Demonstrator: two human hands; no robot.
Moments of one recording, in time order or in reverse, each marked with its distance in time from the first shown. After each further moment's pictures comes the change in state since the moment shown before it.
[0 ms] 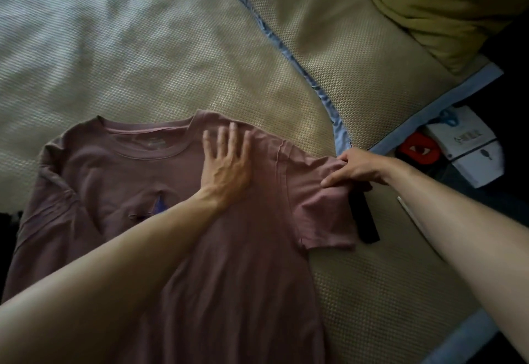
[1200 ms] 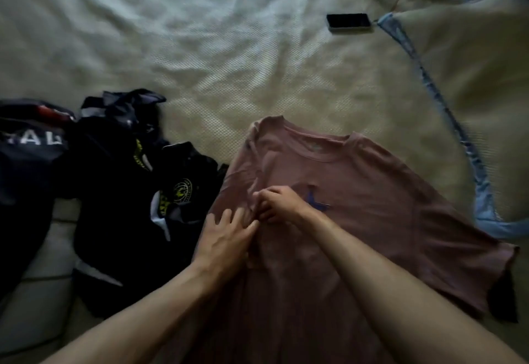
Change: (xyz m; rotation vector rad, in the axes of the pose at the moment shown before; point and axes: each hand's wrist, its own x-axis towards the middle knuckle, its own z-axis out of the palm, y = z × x) left_hand -0.283 -0.167 -0.037 0.038 -0.288 -0.237; right_hand -0.056 -0.300 0.296 0.392 -0.354 -0.284
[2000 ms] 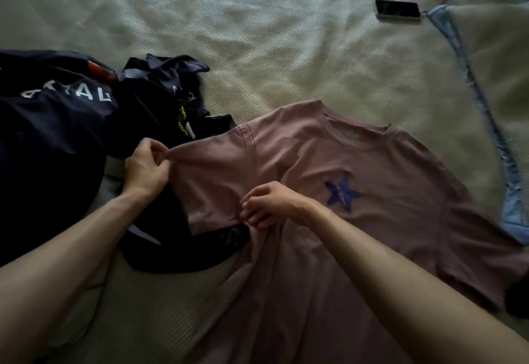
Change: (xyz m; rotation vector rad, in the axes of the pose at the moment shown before) left_hand -0.039 -0.199 0.026 -0.981 0.556 -0.766; right_hand -0.017 -0.020 0.091 -0.155 -0.320 0.086
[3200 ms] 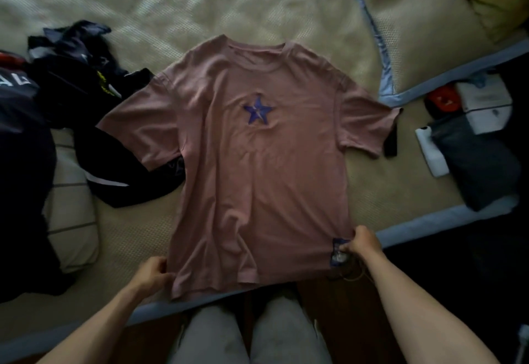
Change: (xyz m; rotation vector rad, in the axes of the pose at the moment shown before) left_hand -0.279 -0.129 -0.029 0.494 -1.067 -0.223; right_hand -0.299 0.339 0.014 -0.248 0.624 0.822
